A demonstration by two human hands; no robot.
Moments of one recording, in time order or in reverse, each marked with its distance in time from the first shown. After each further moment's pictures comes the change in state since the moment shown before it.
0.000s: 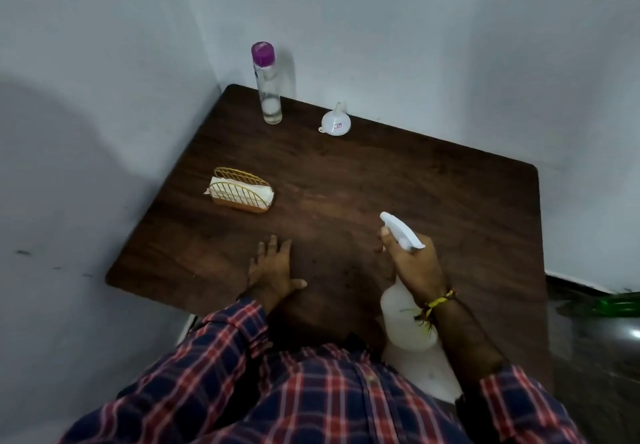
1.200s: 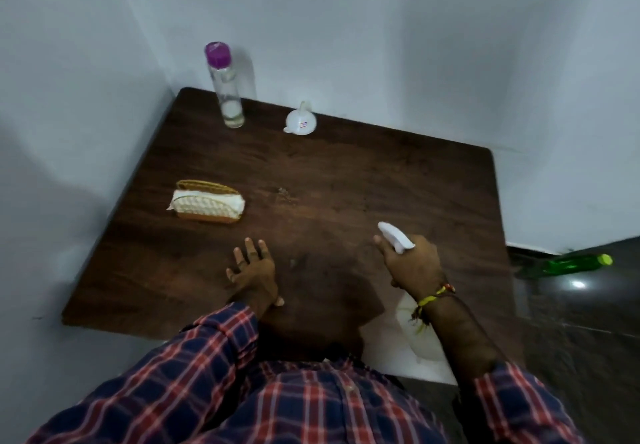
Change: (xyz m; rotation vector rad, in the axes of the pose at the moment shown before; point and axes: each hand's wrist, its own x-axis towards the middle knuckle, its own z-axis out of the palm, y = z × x) left_hand 0.009 0.019 -0.007 0.185 -0.165 -0.089; right_hand -0.011 -0.005 -0.018 -0.531 0.161 0.172
